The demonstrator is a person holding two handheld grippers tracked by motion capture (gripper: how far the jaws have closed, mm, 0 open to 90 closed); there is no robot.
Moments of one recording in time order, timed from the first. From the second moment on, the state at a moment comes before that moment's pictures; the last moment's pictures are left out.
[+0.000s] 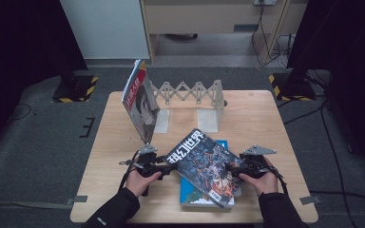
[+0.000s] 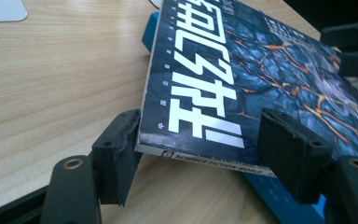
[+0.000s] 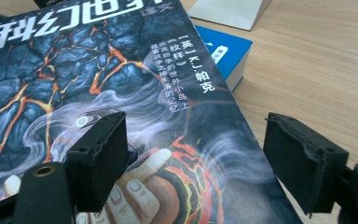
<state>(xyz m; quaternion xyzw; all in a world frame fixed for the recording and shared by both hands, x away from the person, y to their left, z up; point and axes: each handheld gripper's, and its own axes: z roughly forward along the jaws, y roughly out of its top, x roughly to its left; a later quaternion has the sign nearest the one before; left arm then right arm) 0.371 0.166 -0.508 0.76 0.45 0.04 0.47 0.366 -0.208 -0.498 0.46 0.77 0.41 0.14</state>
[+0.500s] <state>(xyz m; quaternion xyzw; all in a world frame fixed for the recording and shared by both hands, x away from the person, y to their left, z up) 0.370 0.164 -0.509 0.76 0.45 0.02 0.46 0.369 -0.208 -0.498 0.45 0.78 0.41 0.15</state>
